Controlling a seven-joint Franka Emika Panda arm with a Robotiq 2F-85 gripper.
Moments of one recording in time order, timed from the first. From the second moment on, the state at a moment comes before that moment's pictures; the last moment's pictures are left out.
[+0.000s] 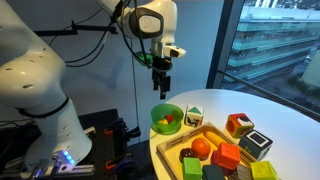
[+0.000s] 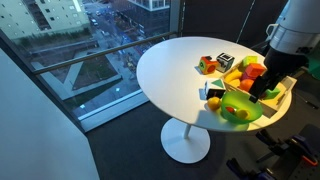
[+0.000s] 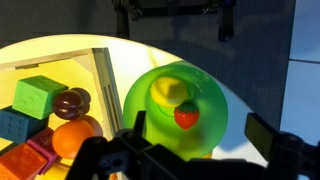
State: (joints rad) arm -0.01 -0.35 0.05 -2.66 -0.07 2.21 0.14
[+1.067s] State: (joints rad) arm -0.04 -0.12 0.04 -2.66 -0.10 2.45 0.16
